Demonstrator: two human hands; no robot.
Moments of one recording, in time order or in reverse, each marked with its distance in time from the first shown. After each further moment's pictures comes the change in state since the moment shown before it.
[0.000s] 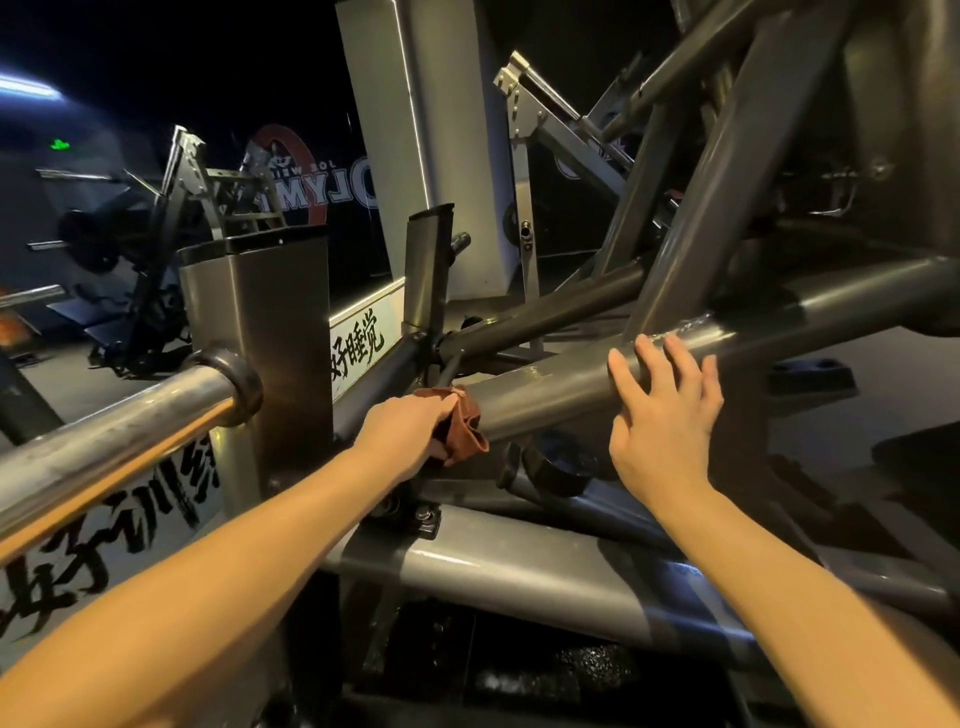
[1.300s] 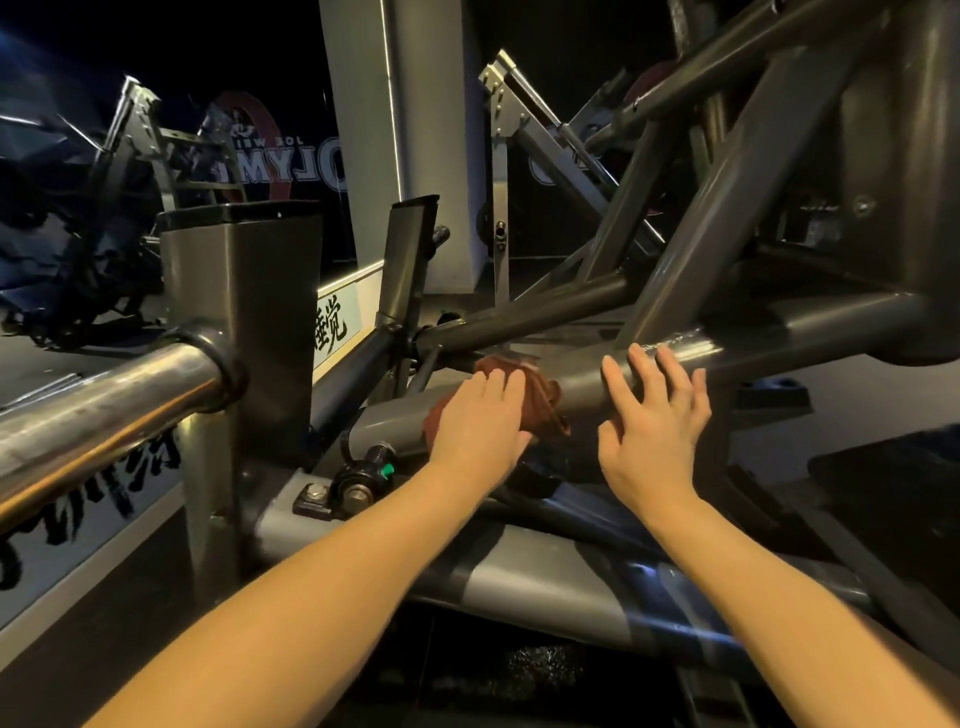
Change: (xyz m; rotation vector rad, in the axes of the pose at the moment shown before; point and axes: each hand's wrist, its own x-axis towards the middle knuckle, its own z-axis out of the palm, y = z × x) left_hand 0.006 0.092 0.010 -0.122 0.344 0.115; right_hand -0.002 0.002 0.004 -0.006 0.003 -0.005
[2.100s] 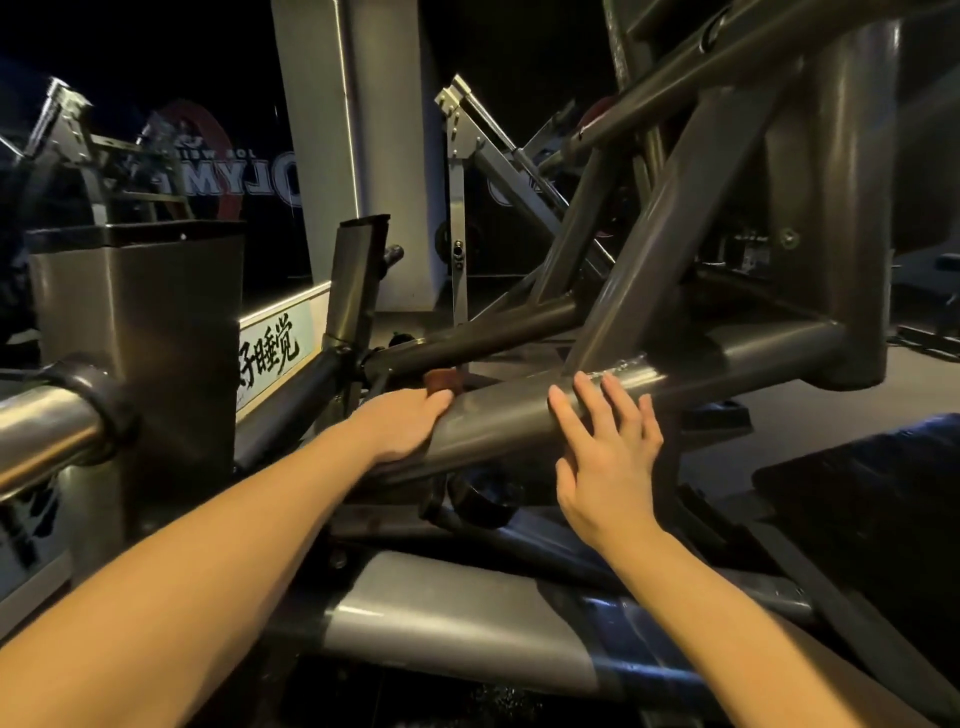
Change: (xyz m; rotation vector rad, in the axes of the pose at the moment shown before) left_hand 0.062 -0.046 -0.013 -0.400 -0.436 -0.185; right_hand 0.000 0.014 -0.002 -0.032 -0.053 -0.083
